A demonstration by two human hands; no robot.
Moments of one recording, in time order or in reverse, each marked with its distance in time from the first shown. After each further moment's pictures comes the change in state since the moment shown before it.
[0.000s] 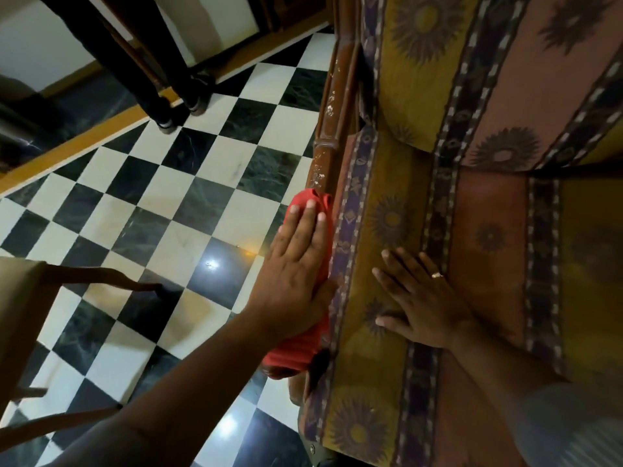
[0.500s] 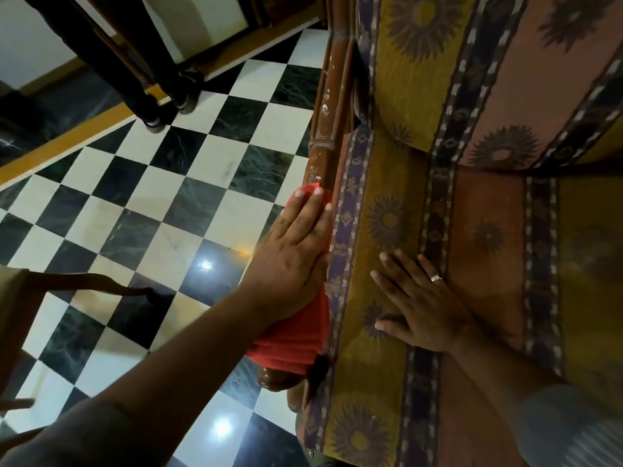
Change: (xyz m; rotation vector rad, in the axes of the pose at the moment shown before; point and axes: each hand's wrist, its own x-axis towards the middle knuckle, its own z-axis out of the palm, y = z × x) left_hand 0.028 -0.012 -0.013 -0.099 -0.010 0.095; right_hand -0.001 0.003 0.017 0.020 0.094 -0.023
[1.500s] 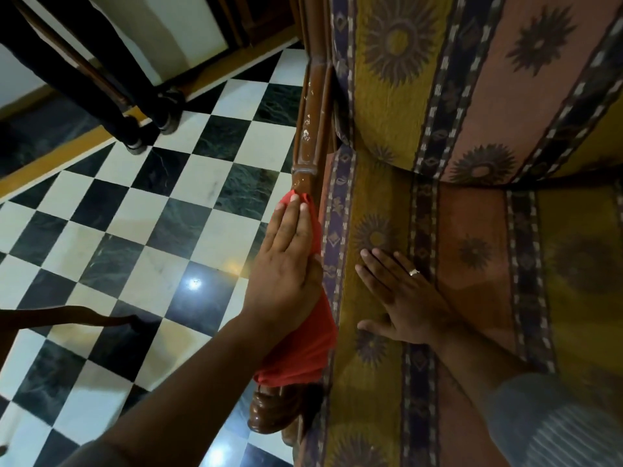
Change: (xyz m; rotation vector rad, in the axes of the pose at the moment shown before) left_hand 0.038 0.009 -0.003 -0.185 0.151 -0.173; right_hand 0.049 0.019 -0.014 0.073 0.056 0.016
